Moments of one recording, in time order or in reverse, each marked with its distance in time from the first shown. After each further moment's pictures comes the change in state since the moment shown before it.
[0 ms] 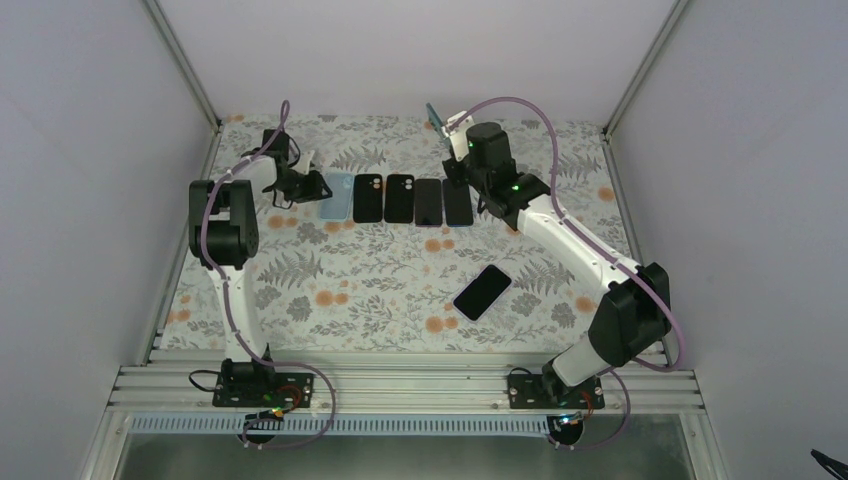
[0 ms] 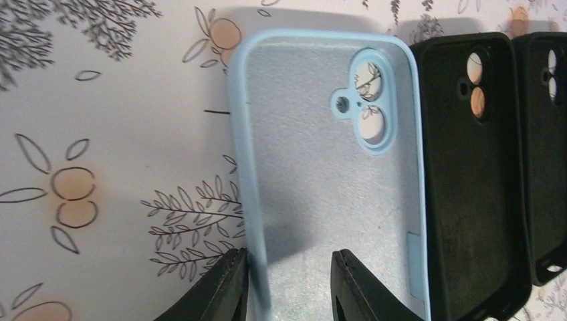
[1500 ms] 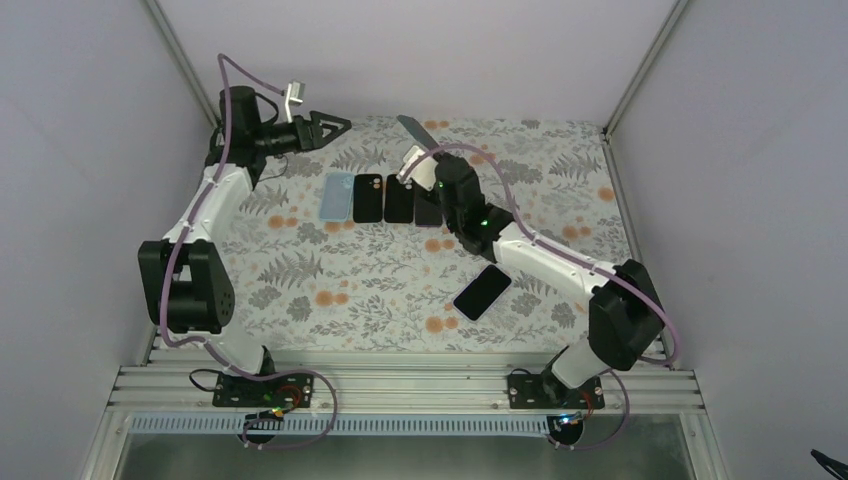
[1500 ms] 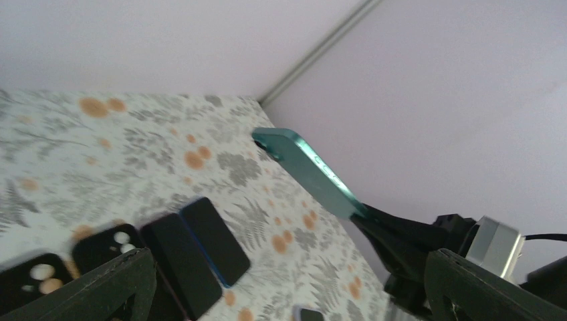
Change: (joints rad) left arm -0.024 -0.546 -0.175 0.508 0.554 -0.495; right arm 0.185 0.000 -0.179 0.341 0.283 -0.504
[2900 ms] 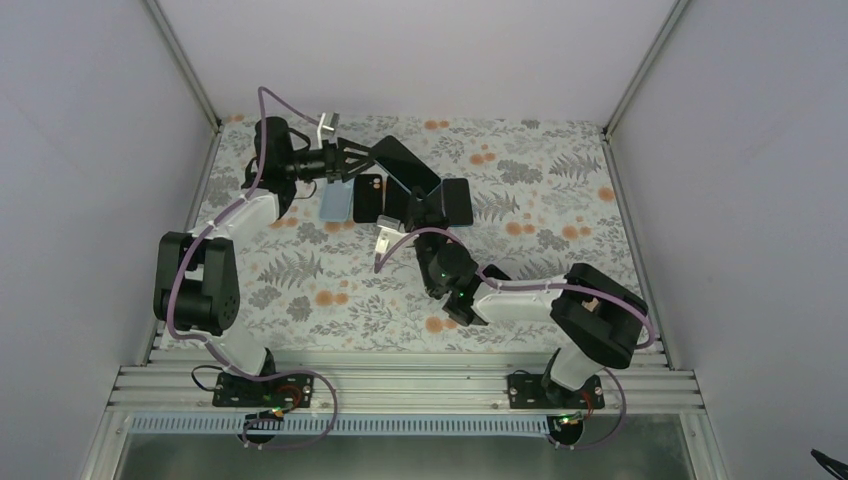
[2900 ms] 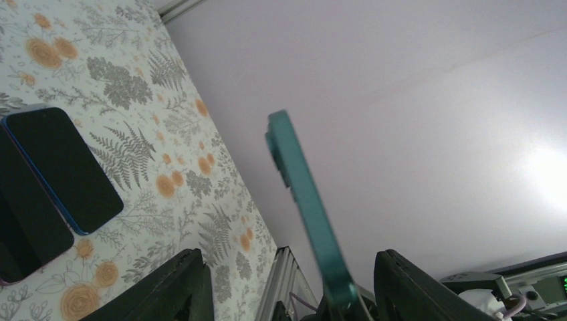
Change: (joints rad) left arm -0.147 0.004 -0.288 0.495 0.133 -0.476; right arm 0.304 0.057 -0.448 1.054 0.275 -0.869
